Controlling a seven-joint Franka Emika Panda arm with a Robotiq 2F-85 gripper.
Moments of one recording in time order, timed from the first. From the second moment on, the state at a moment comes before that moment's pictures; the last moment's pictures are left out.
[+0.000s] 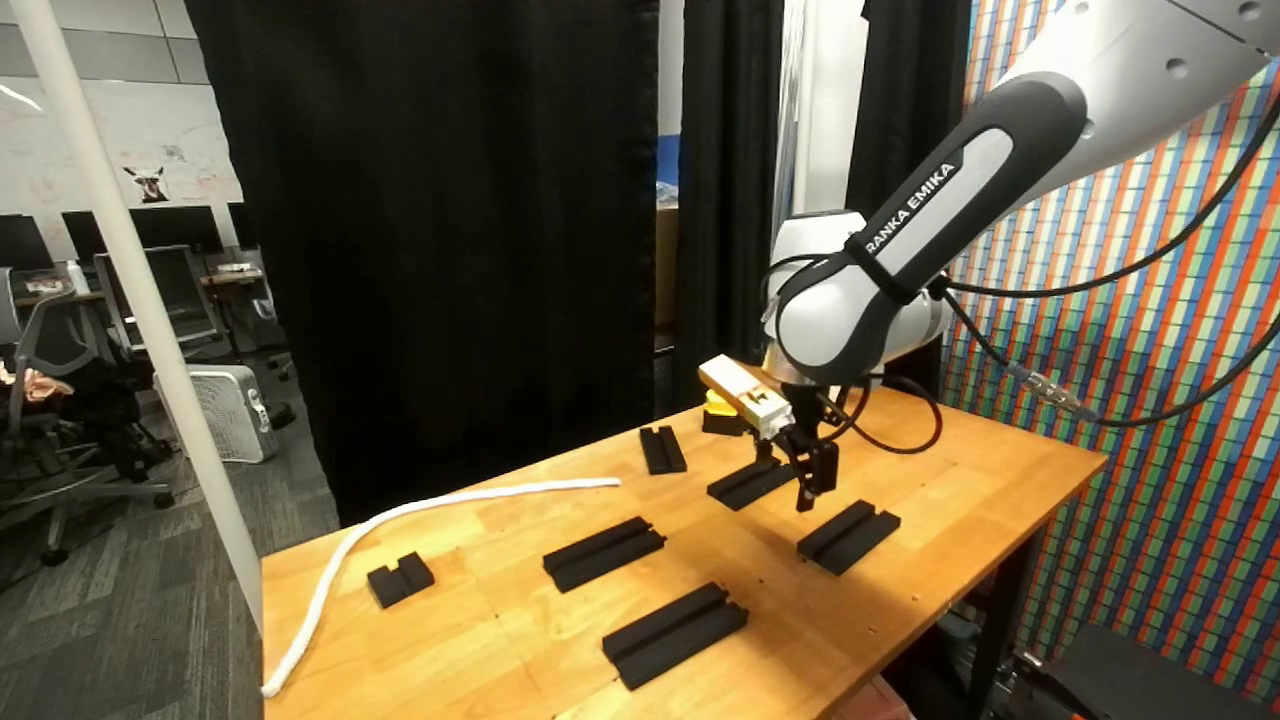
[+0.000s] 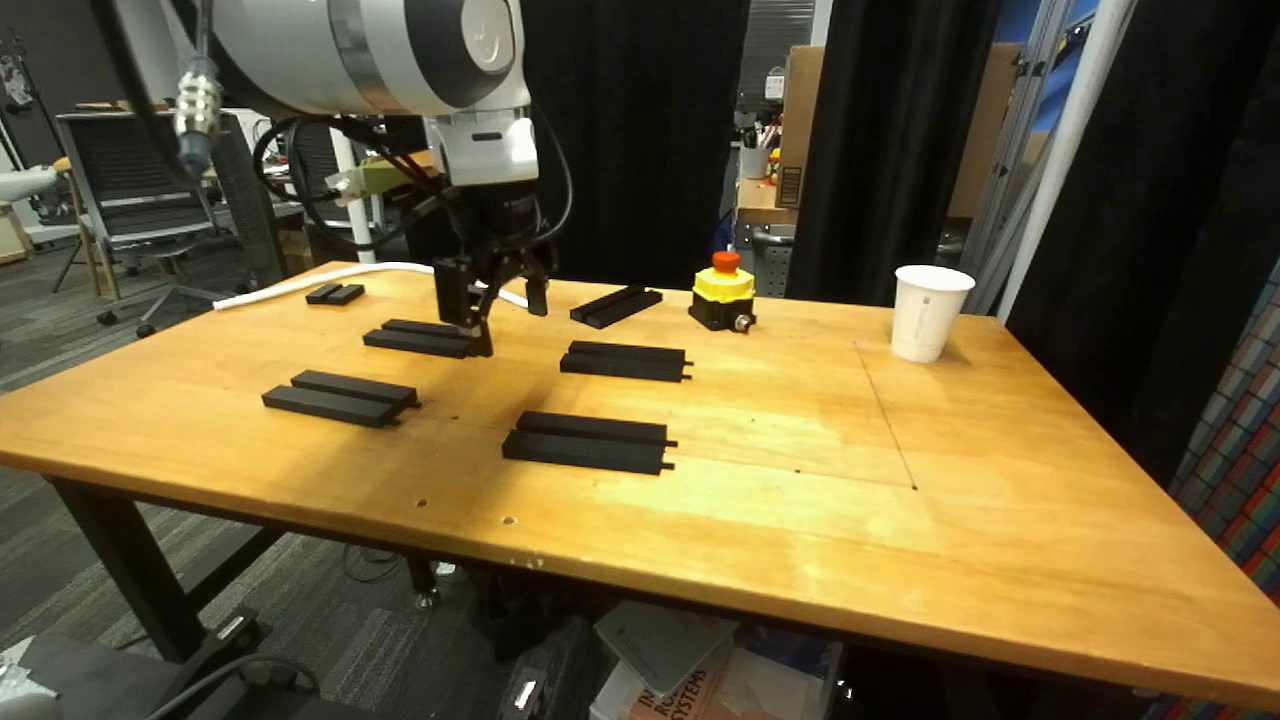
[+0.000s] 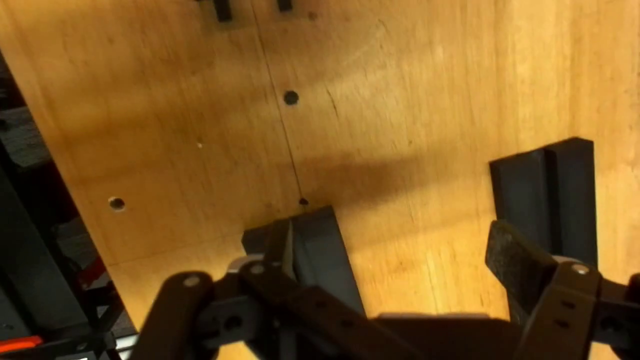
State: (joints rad) arm -0.03 -0.04 0.08 -2.52 -0.04 2.57 1.86
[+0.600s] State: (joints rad) arm -0.03 0.12 0.02 -2.25 -0.10 2.45 1.81
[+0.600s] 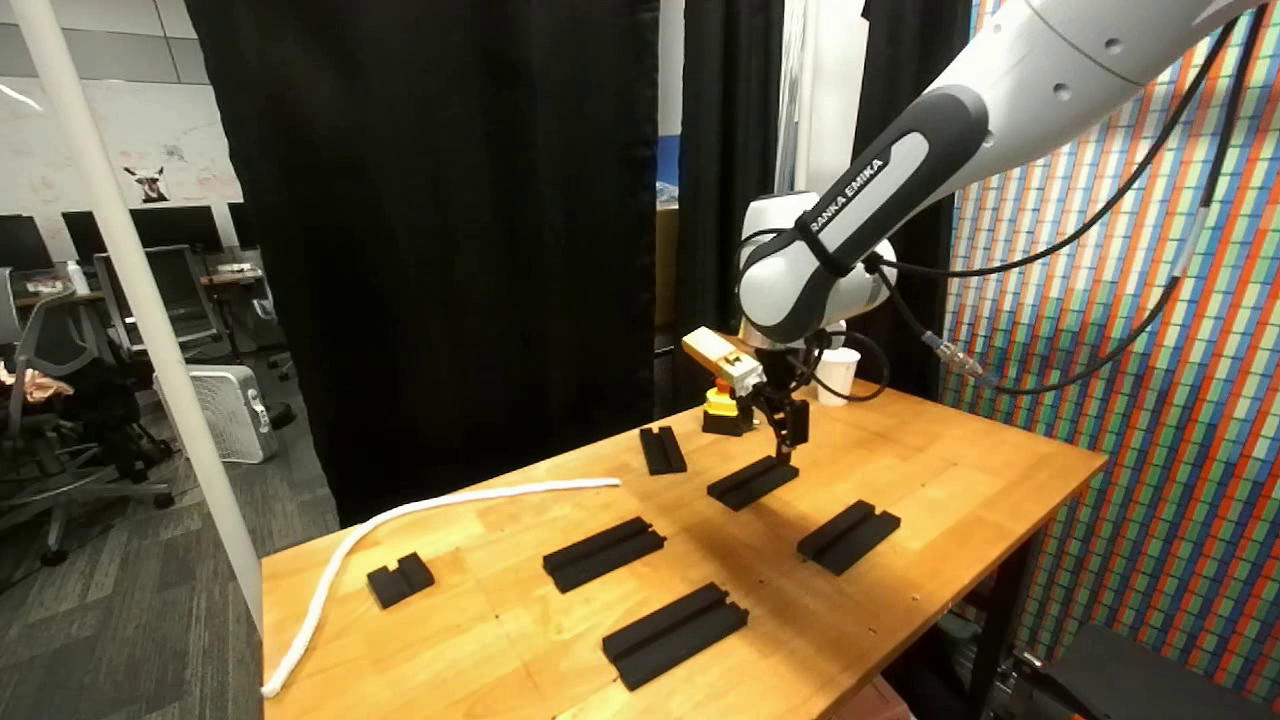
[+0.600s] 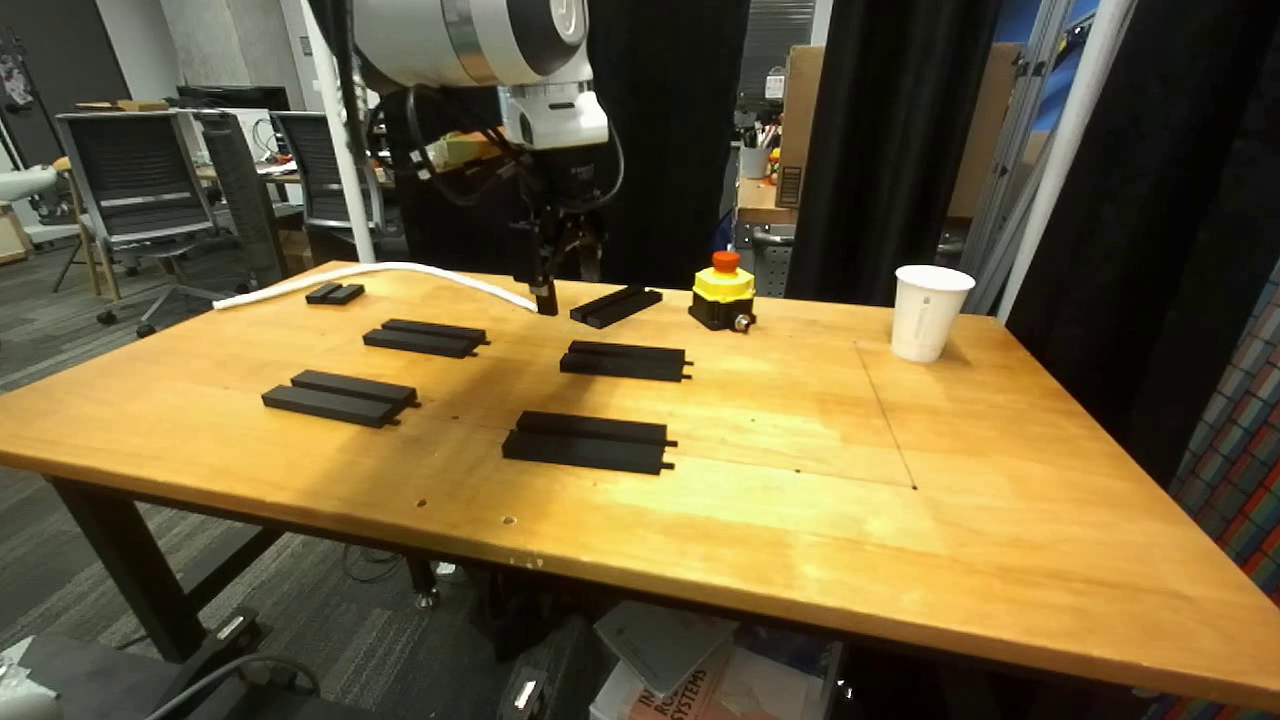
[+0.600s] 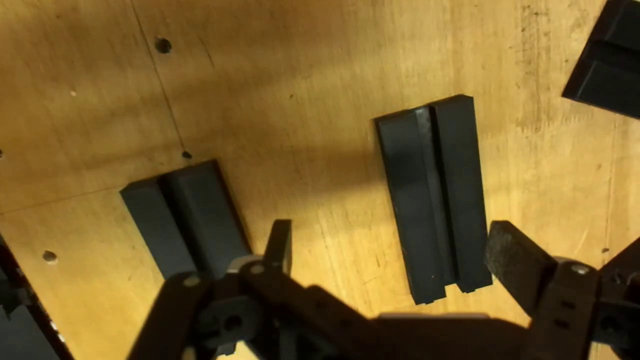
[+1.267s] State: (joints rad) arm -0.03 0.34 0.00 -2.05 -0.05 2.45 1.48
